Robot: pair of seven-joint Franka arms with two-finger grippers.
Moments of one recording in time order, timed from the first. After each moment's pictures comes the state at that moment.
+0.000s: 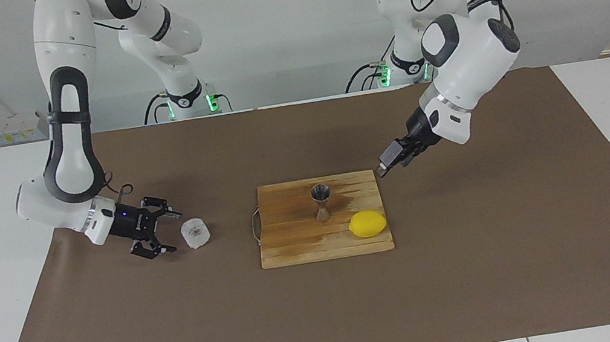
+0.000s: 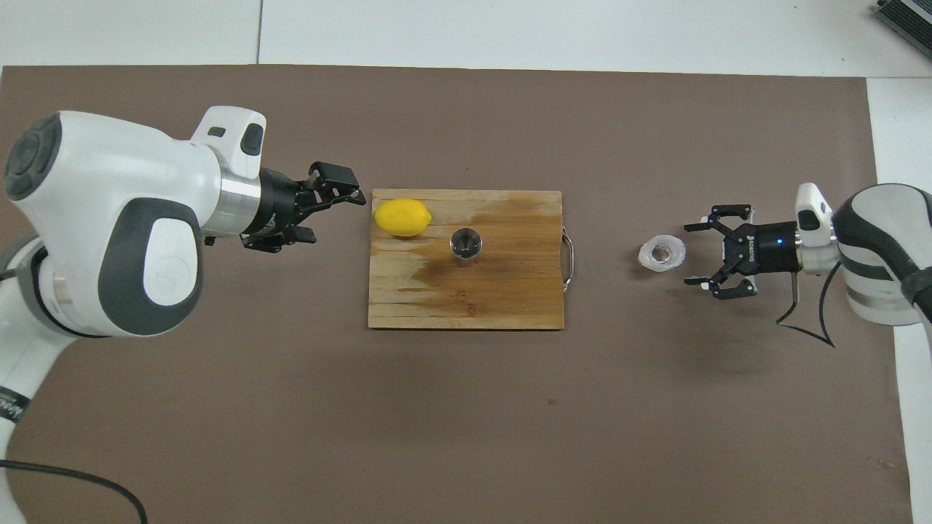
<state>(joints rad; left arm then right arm) -0.29 0.12 -0.01 -1.82 -0.43 2.10 -0.52 -0.19 0.41 -0.07 -1.96 0.93 1.94 -2.26</state>
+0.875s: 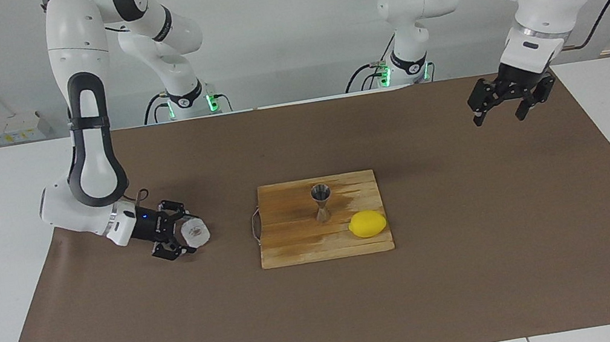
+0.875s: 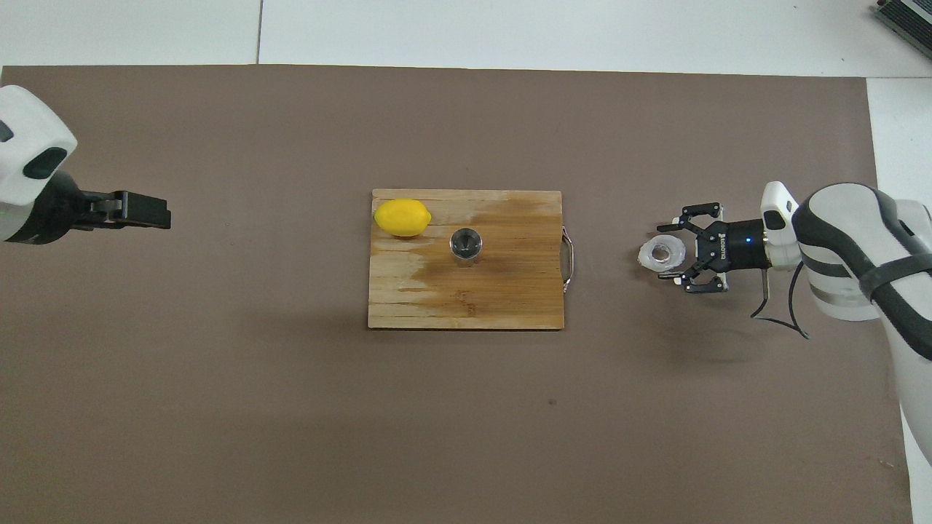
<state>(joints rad) -0.06 -0.05 -0.01 -1.76 -0.05 1.81 0.01 -0.12 0.42 -0.06 -1.97 0.94 2.03 -2.29</state>
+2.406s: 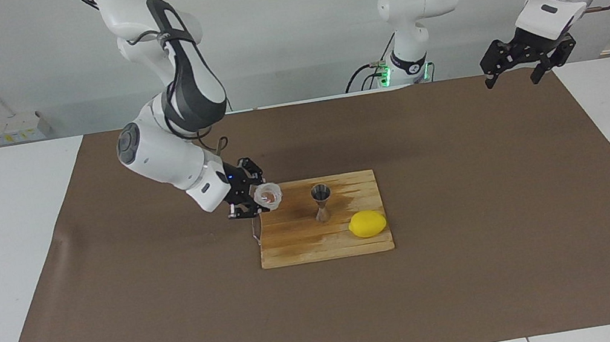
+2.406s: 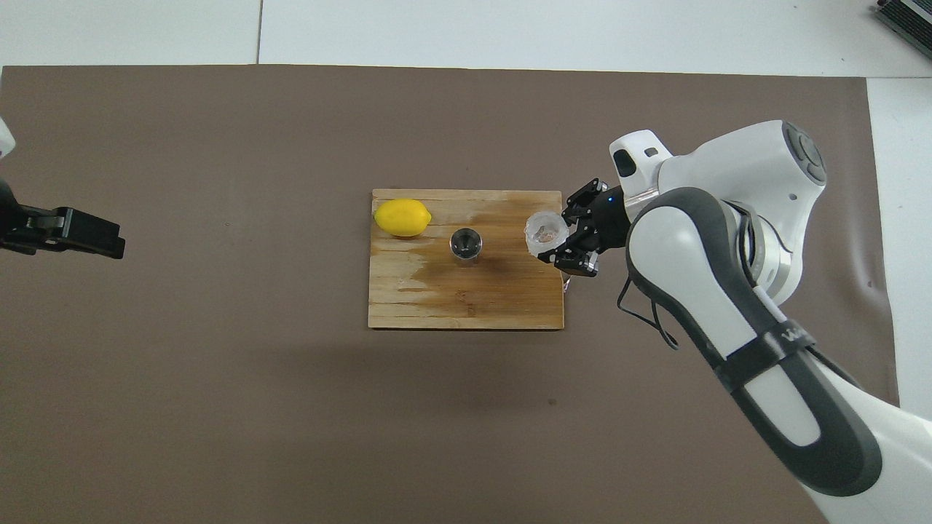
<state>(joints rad) -0.05 -0.01 -0.03 -1.55 -0.02 1.50 0.04 0.25 0.27 0.02 -1.81 0.60 2.07 -1.26</state>
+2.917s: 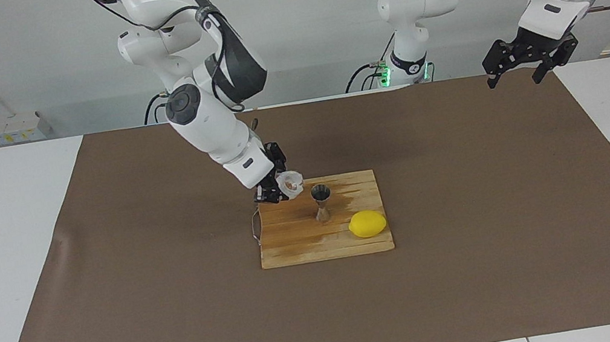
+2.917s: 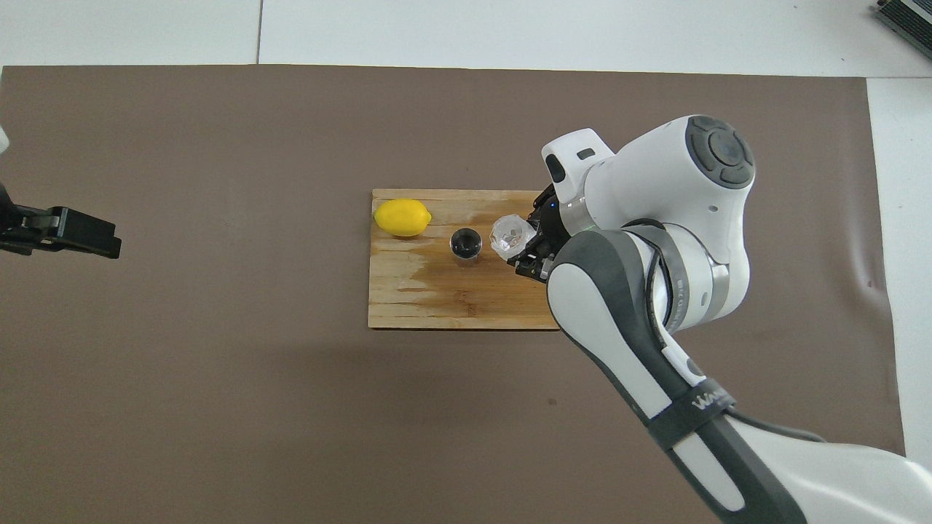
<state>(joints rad) -0.05 -0.01 -0.02 -1.55 -0.02 1.50 0.04 0.37 0.27 0.02 -1.72 0.36 2.07 -1.02</state>
